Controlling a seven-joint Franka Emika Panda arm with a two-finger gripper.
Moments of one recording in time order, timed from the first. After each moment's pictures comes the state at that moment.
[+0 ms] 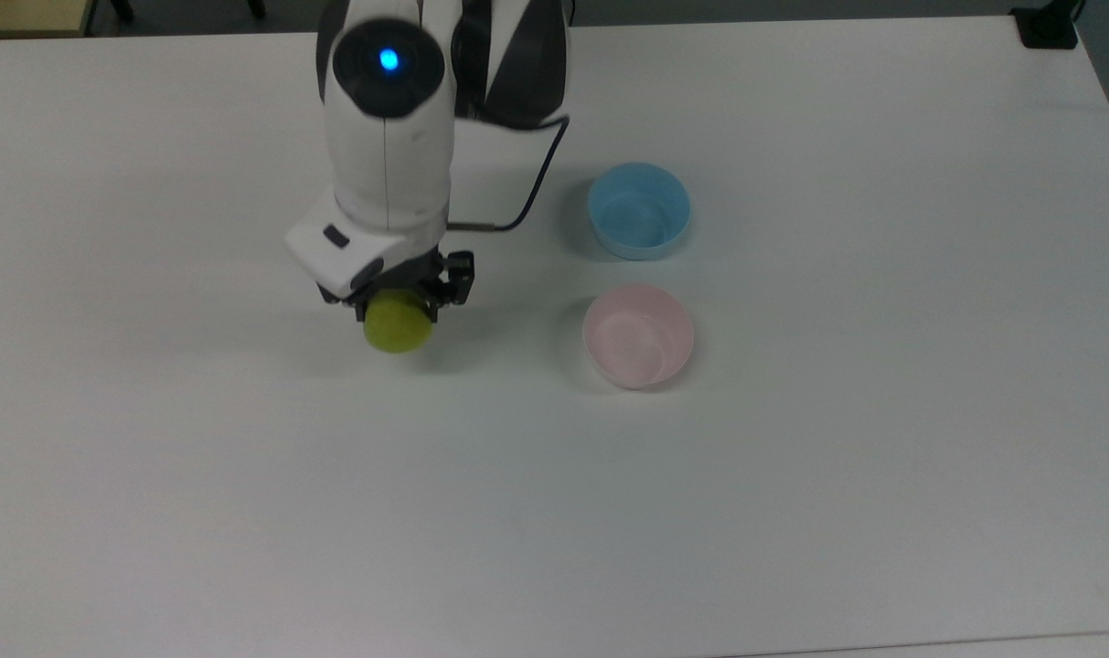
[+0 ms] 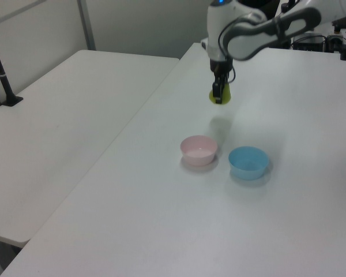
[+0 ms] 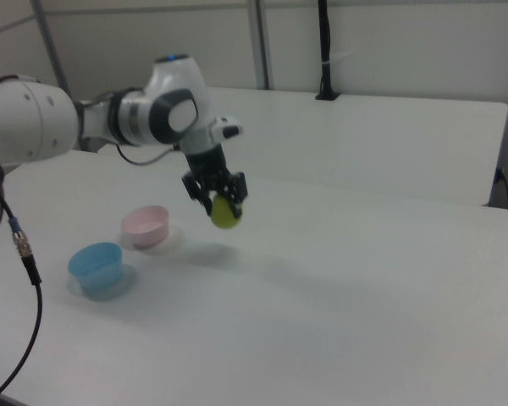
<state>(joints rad) 0.11 0.48 -0.14 -1.50 -0.08 2.02 -0.07</state>
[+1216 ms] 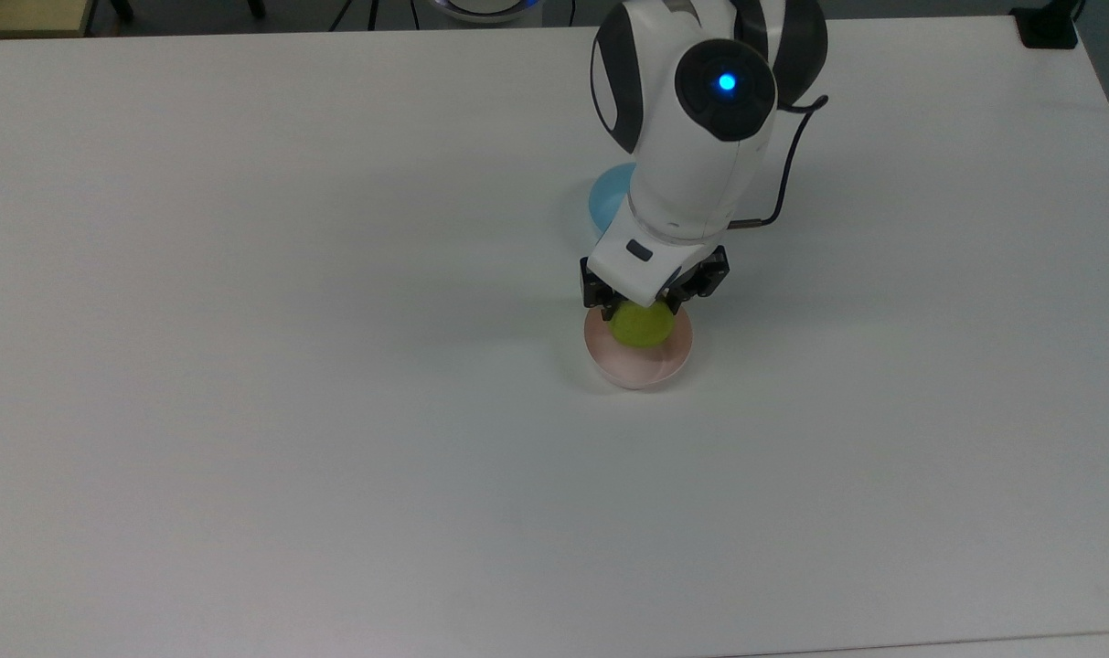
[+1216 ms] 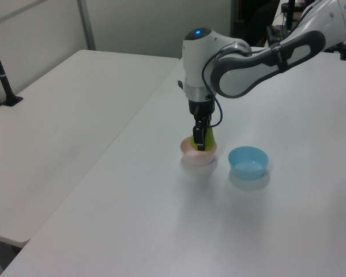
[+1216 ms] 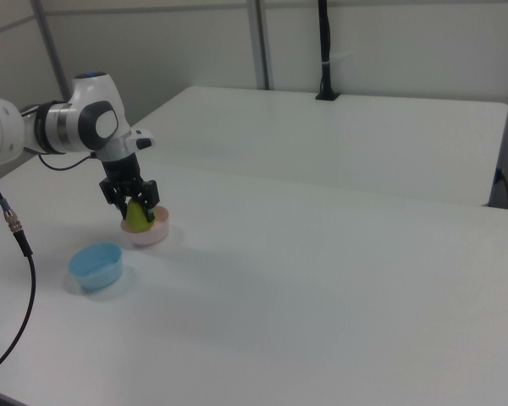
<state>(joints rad) 0.45 0.58 -0.17 -1.43 0.03 1.98 0.13</state>
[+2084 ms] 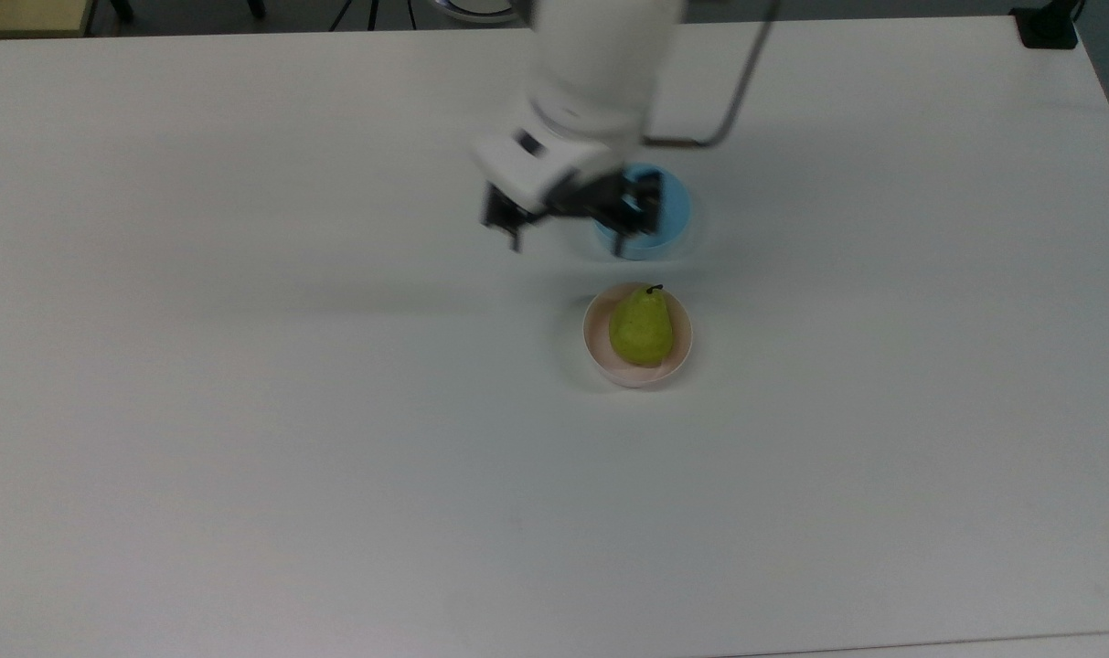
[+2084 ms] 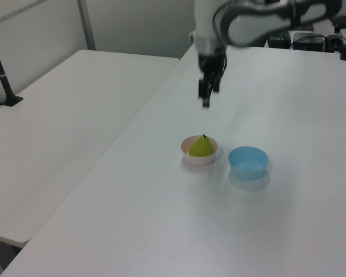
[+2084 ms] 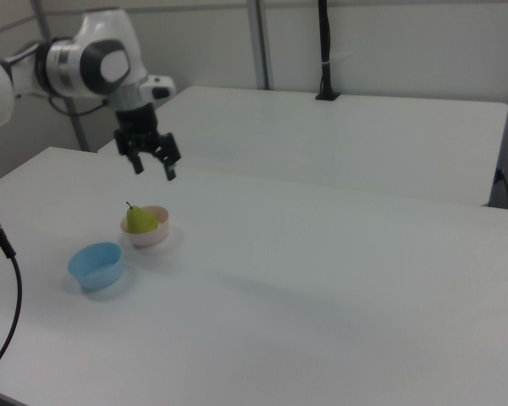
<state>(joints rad) 0.35 0.39 -0.20 -1.40 0.02 1.80 0.17</state>
